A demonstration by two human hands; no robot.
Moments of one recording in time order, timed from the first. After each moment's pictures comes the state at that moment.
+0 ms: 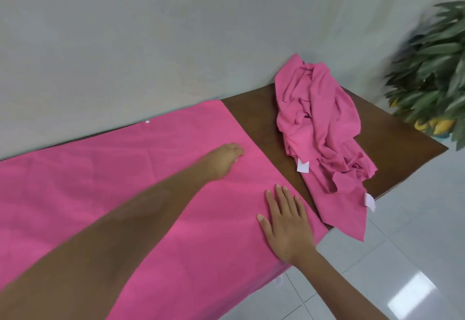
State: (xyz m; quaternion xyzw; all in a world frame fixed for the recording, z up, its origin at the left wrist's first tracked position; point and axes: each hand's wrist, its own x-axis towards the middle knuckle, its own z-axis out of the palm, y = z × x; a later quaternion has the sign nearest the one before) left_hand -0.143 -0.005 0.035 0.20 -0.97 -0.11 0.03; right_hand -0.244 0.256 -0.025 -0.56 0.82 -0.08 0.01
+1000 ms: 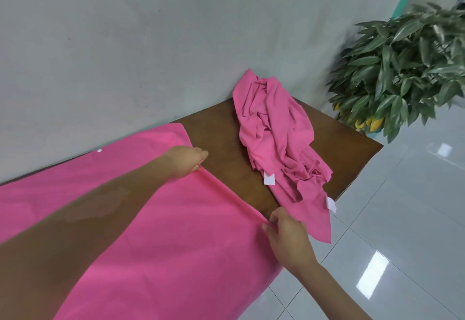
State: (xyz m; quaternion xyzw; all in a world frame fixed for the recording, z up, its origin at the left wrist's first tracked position) left_hand -0.174 -0.056 0.083 0.13 -0.99 0.06 -0.08; right_hand -0.271 0.282 0.020 -0.36 0.89 -0.26 0.10
